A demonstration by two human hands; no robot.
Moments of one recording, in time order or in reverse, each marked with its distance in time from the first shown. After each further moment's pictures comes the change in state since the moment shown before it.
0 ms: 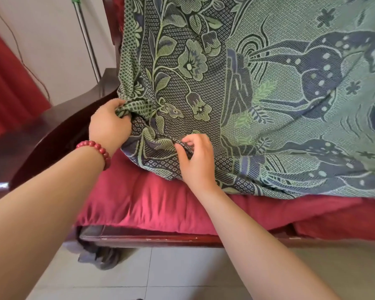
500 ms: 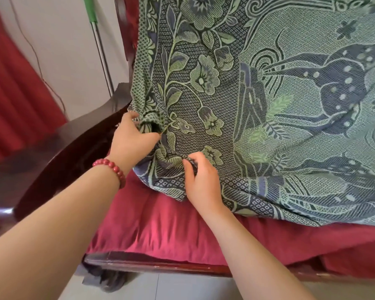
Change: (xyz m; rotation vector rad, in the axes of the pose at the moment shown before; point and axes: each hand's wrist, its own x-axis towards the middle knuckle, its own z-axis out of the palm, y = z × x) left_hand 0.010 0.013 0.012 -0.175 -0.116 -0.127; right_hand 0.009 0.002 0.021 0.024 -0.107 0.055
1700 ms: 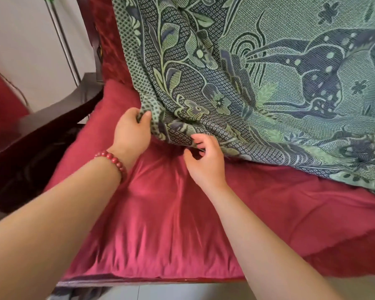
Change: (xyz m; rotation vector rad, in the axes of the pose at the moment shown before) left_hand 0.025 0.019 0.078 0.012 0.039 0.186; right_hand 0.049 0.063 -0.026 0.092 0.085 0.132
